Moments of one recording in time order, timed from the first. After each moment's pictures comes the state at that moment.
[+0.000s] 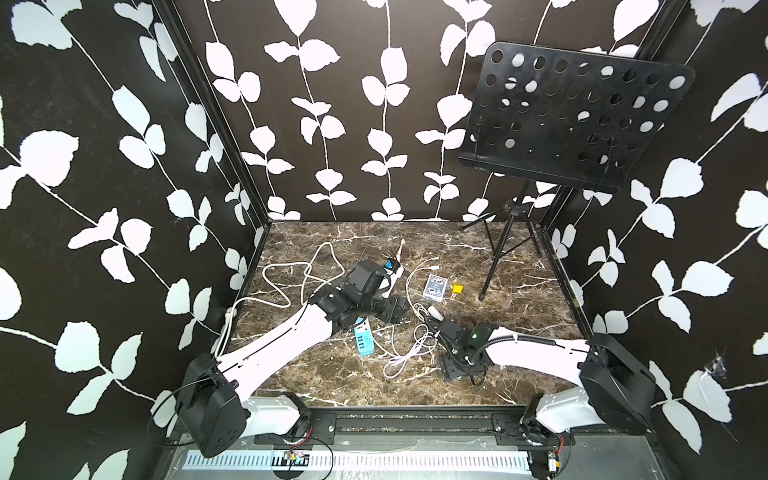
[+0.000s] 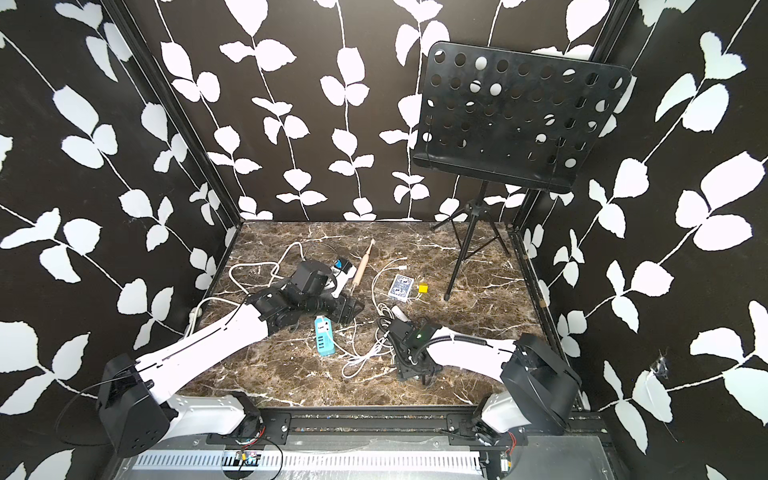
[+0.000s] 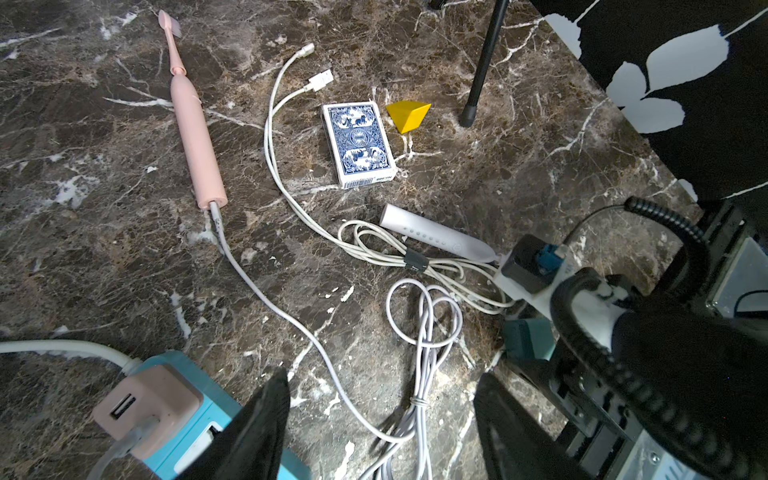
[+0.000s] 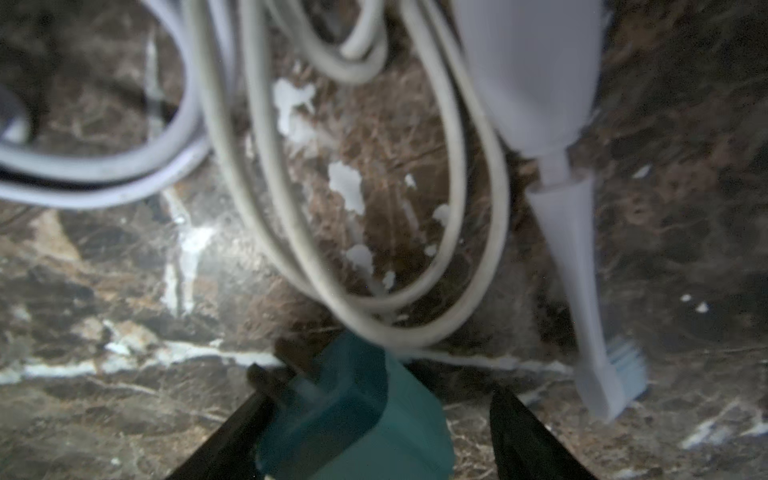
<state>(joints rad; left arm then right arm) -0.76 1.28 1.04 -0.52 0.14 -0.21 0.91 1.45 0.74 -0.75 0.10 0.67</state>
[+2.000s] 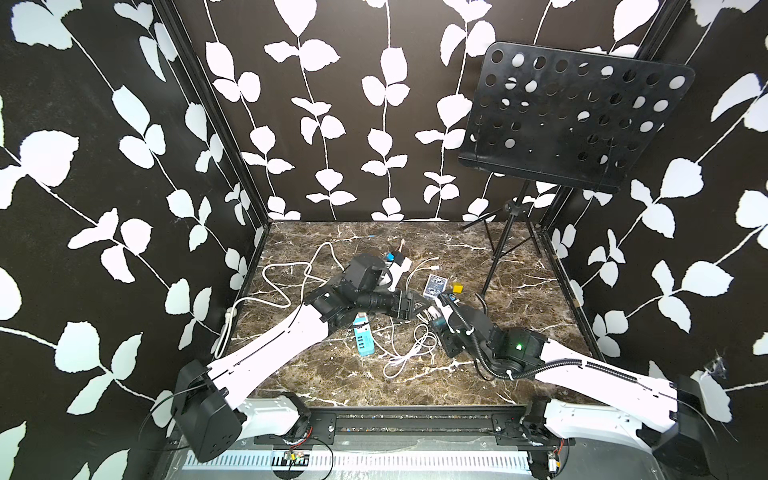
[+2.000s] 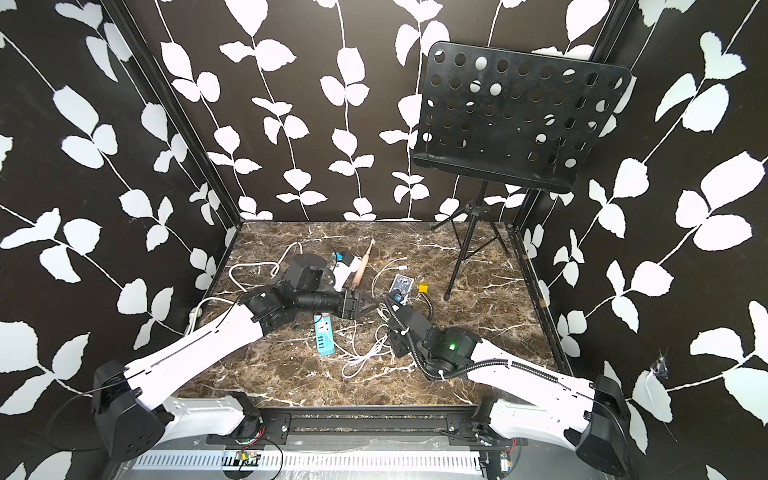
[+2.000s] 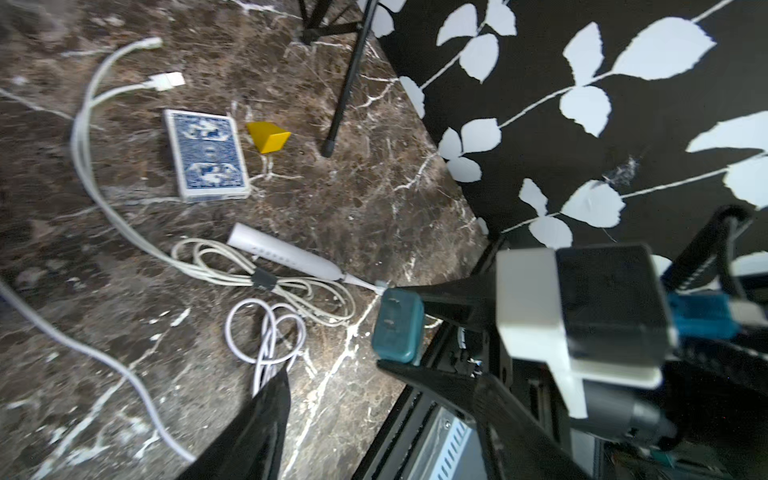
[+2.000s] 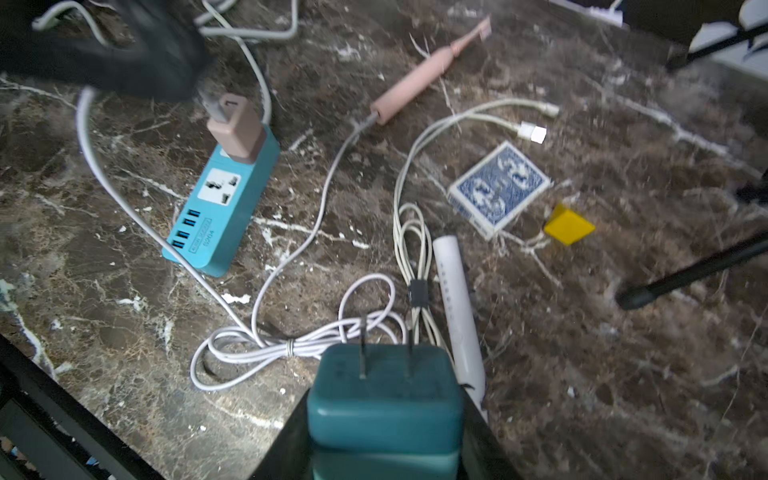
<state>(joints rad) -0.79 1.28 1.10 -0.42 0.49 -0.49 1.04 1.07 0.83 -0.52 0.34 0.27</state>
